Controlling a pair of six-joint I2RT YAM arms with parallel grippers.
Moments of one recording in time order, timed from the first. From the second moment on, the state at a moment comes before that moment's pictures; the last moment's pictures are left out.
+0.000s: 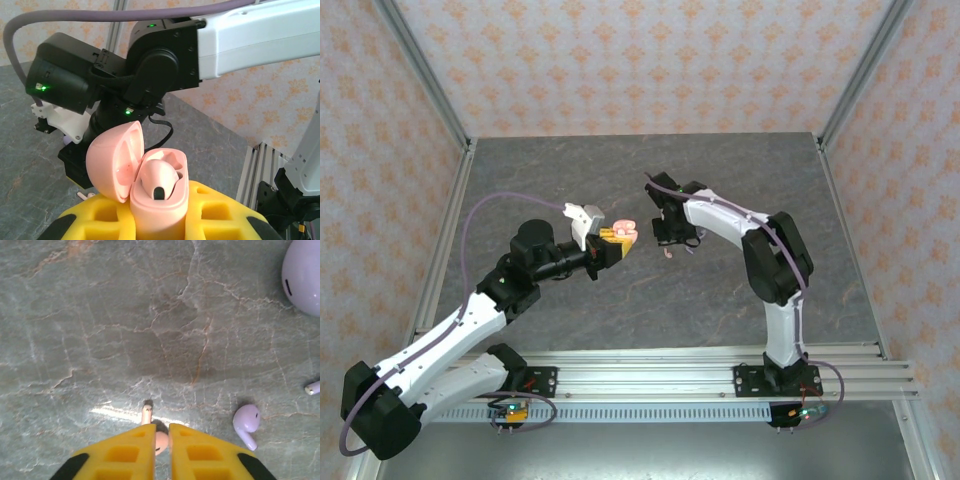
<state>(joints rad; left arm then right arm) -0.57 0.92 0.68 0.03 0.45 -0.26 0.61 2.01 1.54 -0.89 0.05 0.41</state>
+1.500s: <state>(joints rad) -0.57 0.93 0.68 0.02 0.45 -0.26 0.68 2.17 1.67 -1.00 -0.13 0.16</state>
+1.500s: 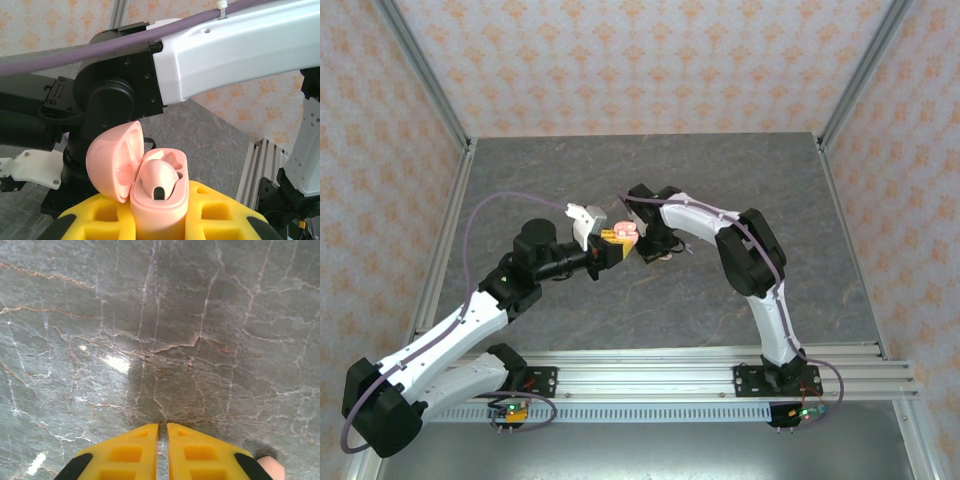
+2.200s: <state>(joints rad) -0.57 0.92 0.68 0.00 0.45 -0.26 0.60 1.93 1.41 -0.90 -0.16 0.33</state>
